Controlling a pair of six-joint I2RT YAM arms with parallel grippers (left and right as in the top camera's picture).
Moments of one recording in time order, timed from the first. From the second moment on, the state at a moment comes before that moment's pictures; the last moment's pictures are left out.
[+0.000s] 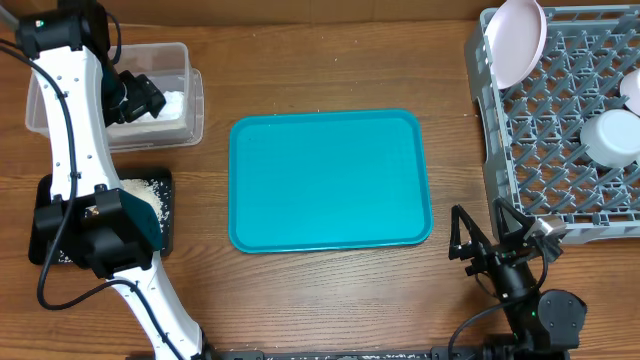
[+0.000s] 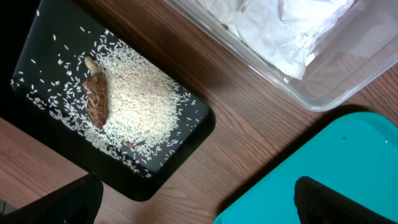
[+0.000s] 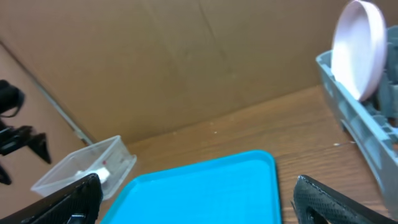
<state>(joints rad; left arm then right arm) 0.24 2.18 2.35 -1.69 -0.11 -0.49 -0.01 0.01 0.12 -0.08 -0.30 0.49</state>
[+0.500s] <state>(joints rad) 0.24 2.18 2.35 -1.69 -0.11 -0.49 -0.01 0.01 0.02 -0.03 -0.04 0.39</state>
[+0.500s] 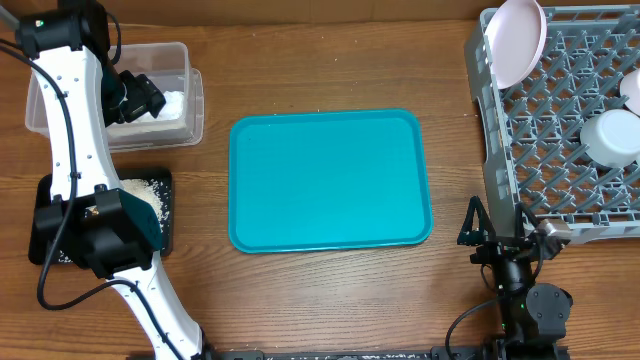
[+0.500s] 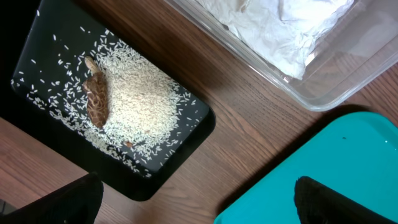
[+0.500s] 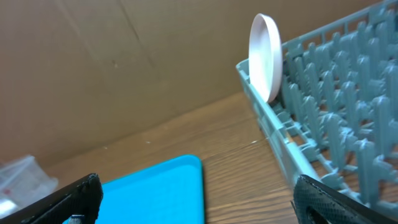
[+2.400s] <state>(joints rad) 0.19 1.97 2.35 -1.69 -0.11 -0.49 -0.01 0.01 0.02 -0.03 -0.03 0.18</state>
